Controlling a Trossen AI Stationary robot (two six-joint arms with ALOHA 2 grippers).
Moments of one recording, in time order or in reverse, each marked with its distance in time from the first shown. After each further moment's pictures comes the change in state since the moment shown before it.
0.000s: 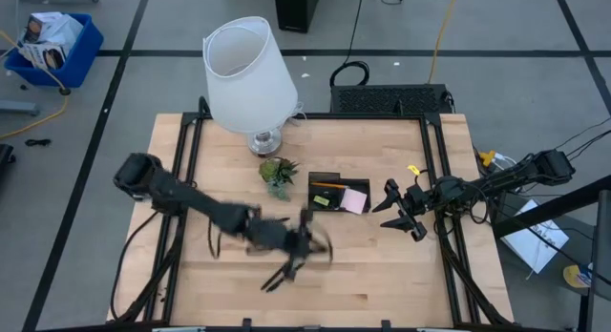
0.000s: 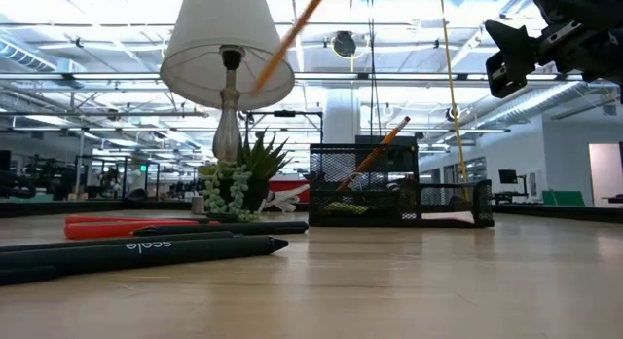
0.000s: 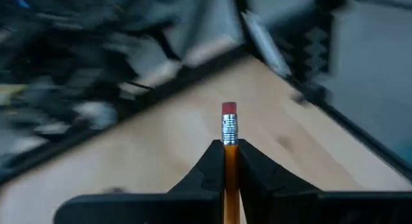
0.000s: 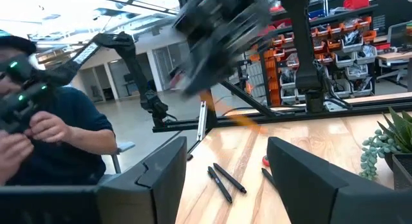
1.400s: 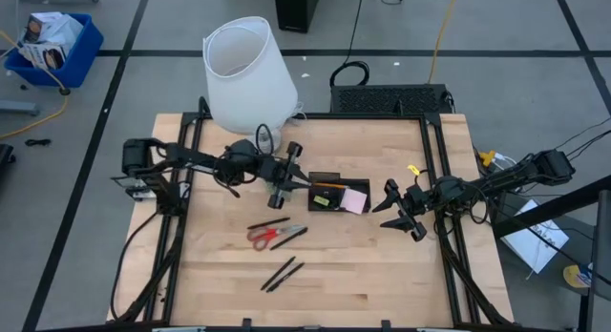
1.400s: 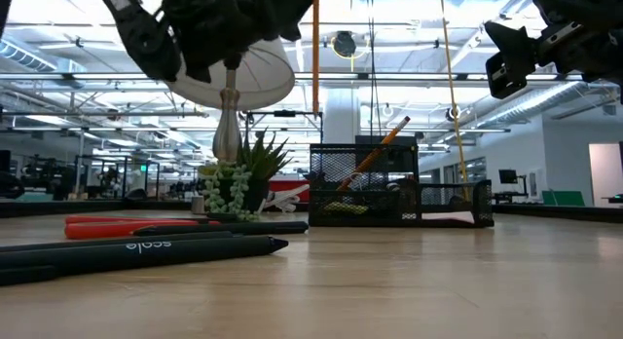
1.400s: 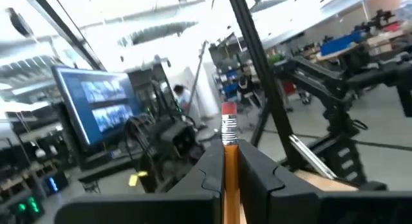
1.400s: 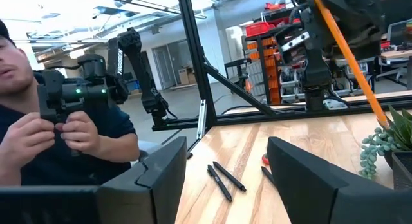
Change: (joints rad) left arm 0.570 -0.030 -0.449 1.090 0.824 -0.089; right arm 0.000 0.001 0.000 -0.003 0.000 0.000
